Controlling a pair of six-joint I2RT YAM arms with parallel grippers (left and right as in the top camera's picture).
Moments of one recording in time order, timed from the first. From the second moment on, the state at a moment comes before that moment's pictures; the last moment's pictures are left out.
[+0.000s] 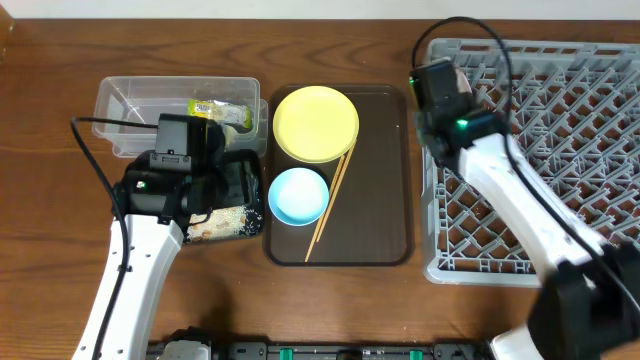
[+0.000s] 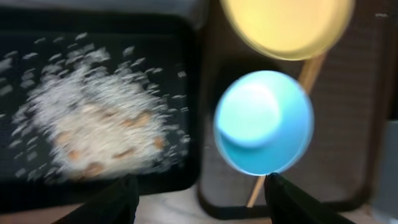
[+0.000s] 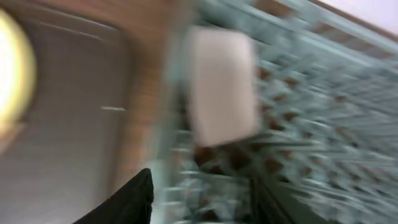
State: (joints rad) left arm -0.10 1.24 1.08 -0.98 0.14 -0.27; right arm 0.37 1.66 1.33 -0.61 0.36 0.03
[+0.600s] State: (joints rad) left arm 0.12 1.11 1.08 -1.03 -0.01 -0.35; right arm 0.62 1.78 1.33 -0.66 -0.26 0.13
